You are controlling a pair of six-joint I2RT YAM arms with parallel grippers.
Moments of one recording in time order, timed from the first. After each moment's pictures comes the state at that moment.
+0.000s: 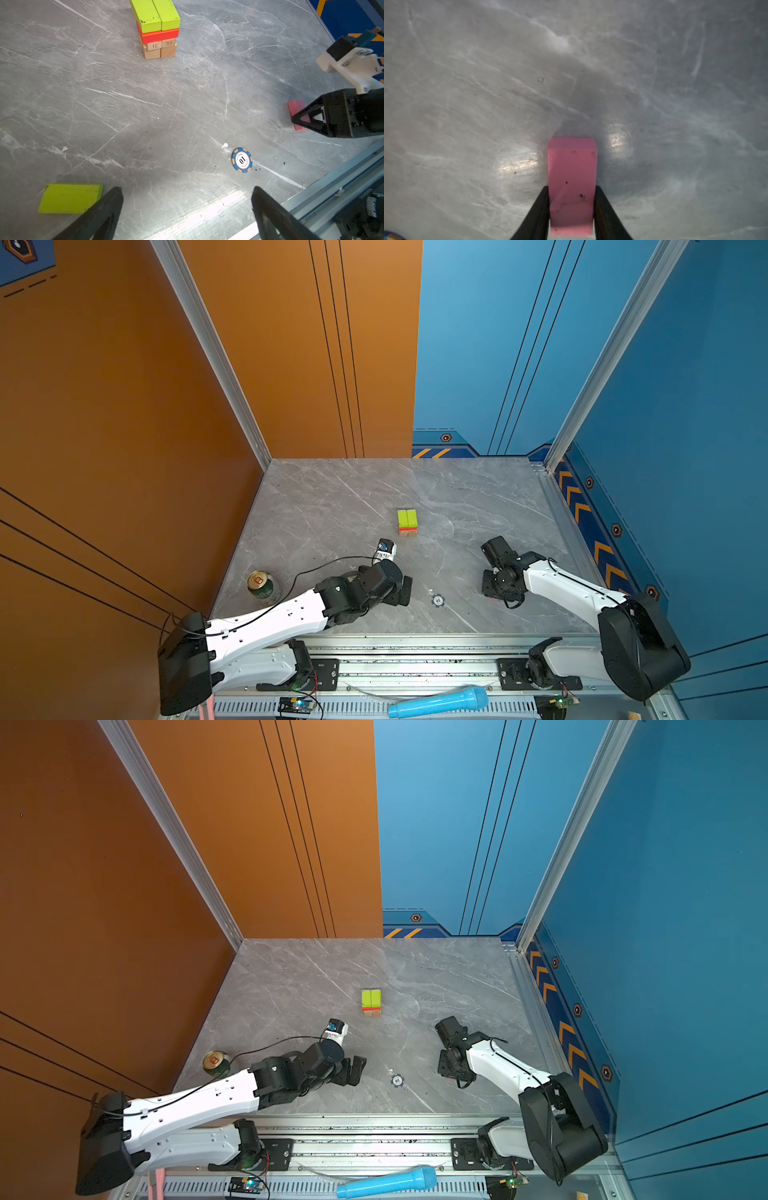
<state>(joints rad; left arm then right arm) -1.04 1.11 0.73 -0.44 -0.34 -0.67 0.40 1.33 0.64 -0.71 0.10 0.62</state>
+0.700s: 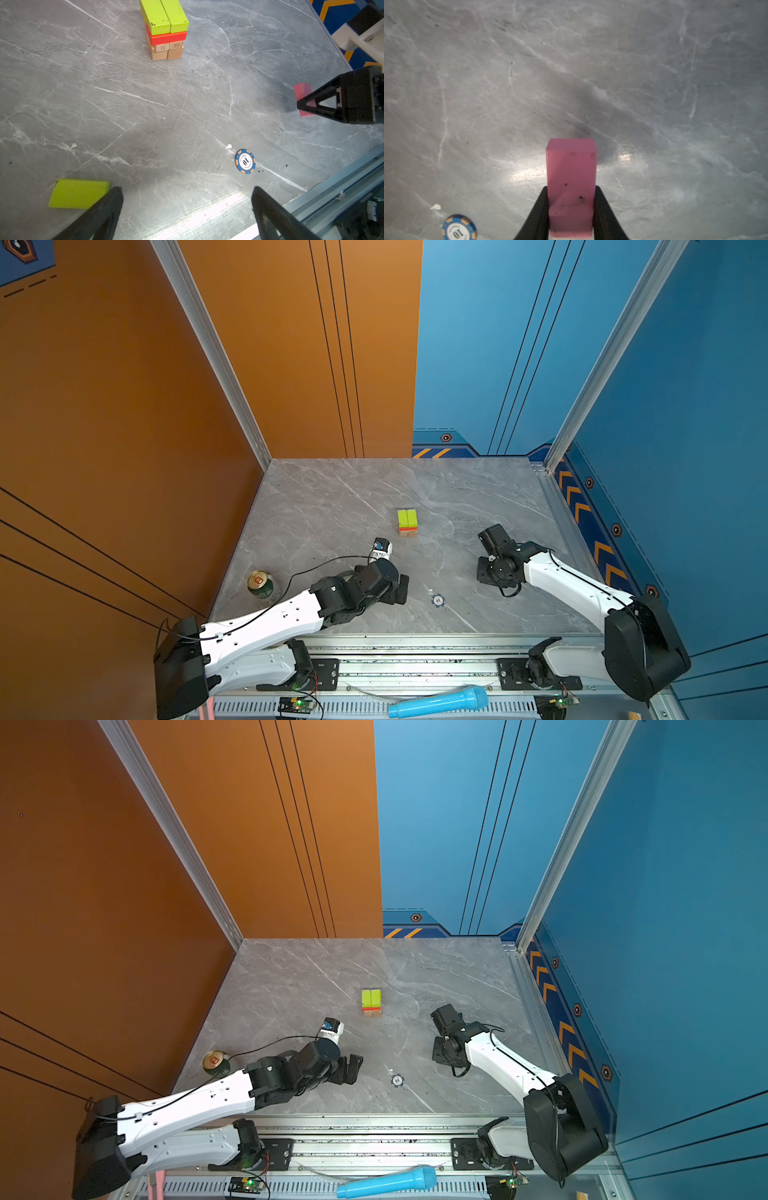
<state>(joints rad) -1.02 1.08 0.72 -0.46 -0.34 -0.68 0.43 1.32 0.78 -0.74 0.09 0.62</state>
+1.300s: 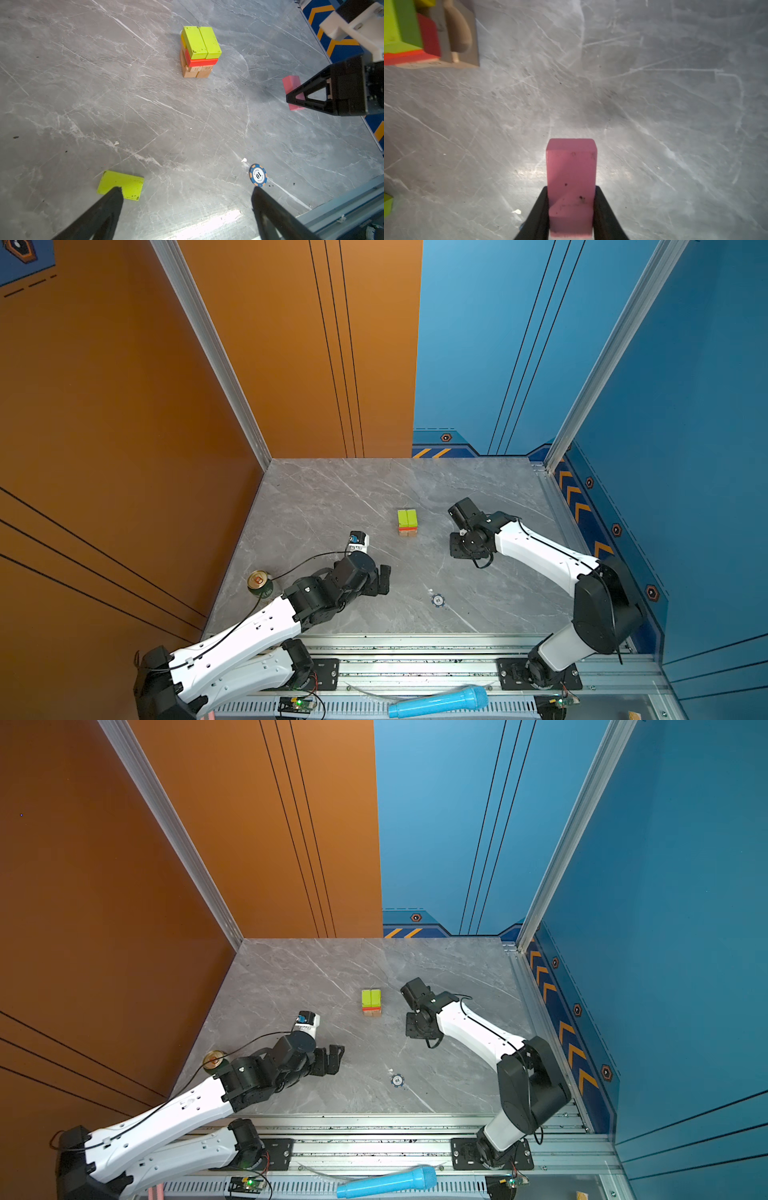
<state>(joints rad) -0.88 0.91 0.71 -0.56 -0.33 -0.67 0.57 1.61 1.18 -0.81 0.10 0.58</state>
